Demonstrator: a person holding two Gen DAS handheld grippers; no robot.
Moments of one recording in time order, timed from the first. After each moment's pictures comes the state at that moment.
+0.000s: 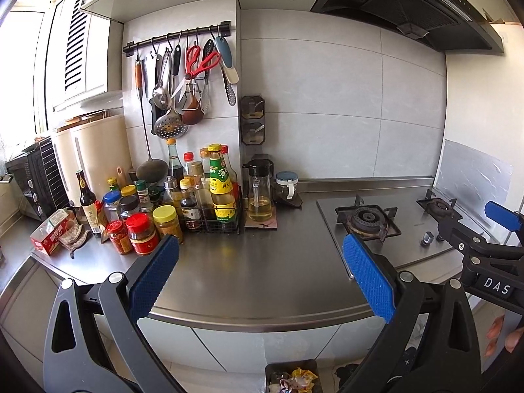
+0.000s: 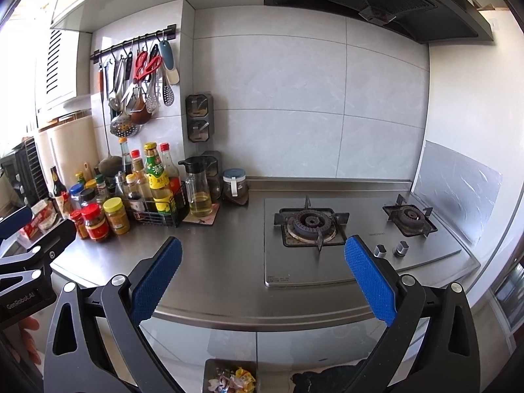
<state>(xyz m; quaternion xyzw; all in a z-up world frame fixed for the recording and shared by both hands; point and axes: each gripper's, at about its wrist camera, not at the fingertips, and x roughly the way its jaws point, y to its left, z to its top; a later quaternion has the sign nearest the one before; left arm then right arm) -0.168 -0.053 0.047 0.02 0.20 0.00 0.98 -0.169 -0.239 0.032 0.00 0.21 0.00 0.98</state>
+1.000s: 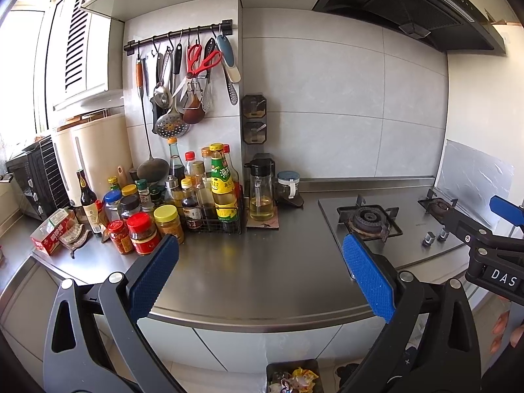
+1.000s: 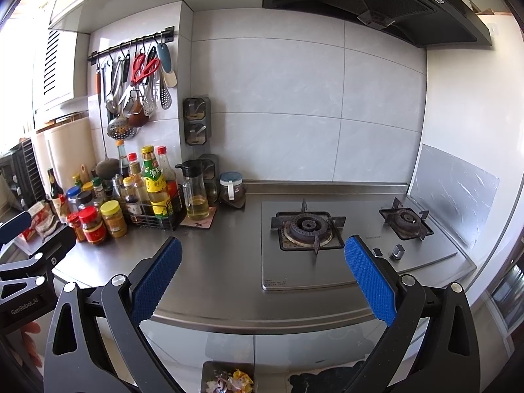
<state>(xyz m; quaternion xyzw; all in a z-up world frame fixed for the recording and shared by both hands) -0.163 -0.047 0.046 0.02 0.20 0.00 0.98 -0.166 -0.242 0.039 0.00 0.21 -0.01 0.98</state>
